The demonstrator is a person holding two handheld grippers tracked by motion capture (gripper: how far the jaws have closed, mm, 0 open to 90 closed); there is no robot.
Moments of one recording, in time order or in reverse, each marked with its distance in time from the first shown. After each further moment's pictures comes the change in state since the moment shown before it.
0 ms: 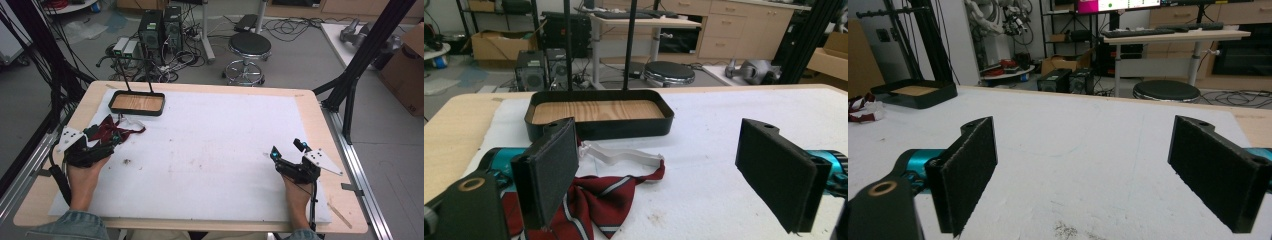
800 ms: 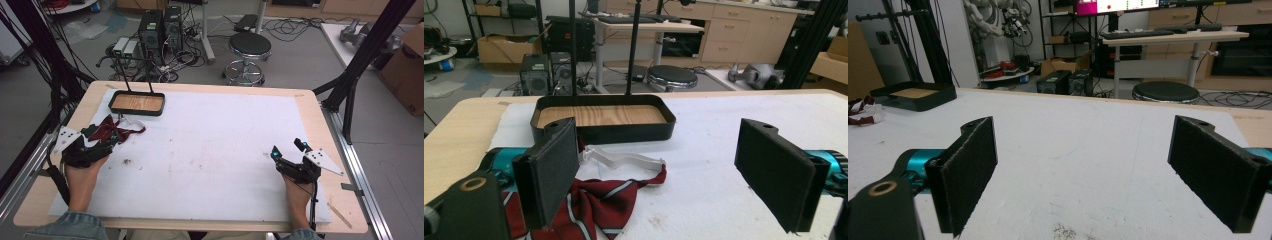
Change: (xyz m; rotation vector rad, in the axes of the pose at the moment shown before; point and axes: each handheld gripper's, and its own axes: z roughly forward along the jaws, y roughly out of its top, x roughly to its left) left arm -0.002 0.005 -0.005 -0.017 0.016 0.002; right arm -0.001 0.000 0.000 -0.009 -0.001 0.008
